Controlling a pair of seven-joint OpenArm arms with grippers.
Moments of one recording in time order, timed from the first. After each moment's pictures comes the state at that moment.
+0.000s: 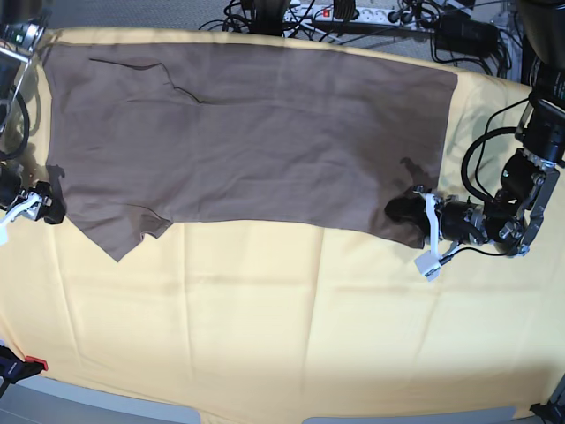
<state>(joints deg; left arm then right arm) -33.2 -41.2 40.6 61.1 -71.0 -43.9 54.2 13.1 34.3 24.5 53.8 48.2 39.0 -55.0</state>
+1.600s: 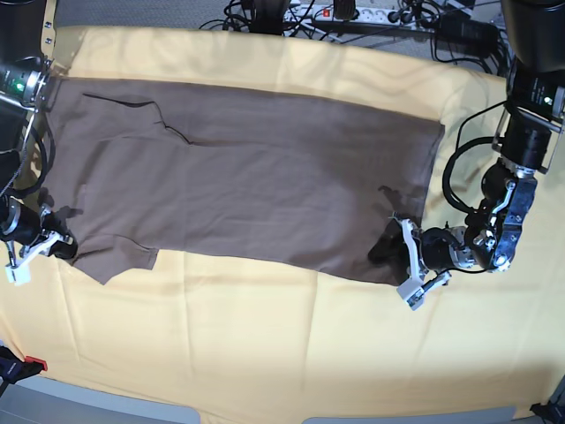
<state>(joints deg) -33.3 -34.4 33.0 61.1 -46.5 -43.9 34.9 26.4 31.7 14.5 42.0 37.7 41.6 -44.6</state>
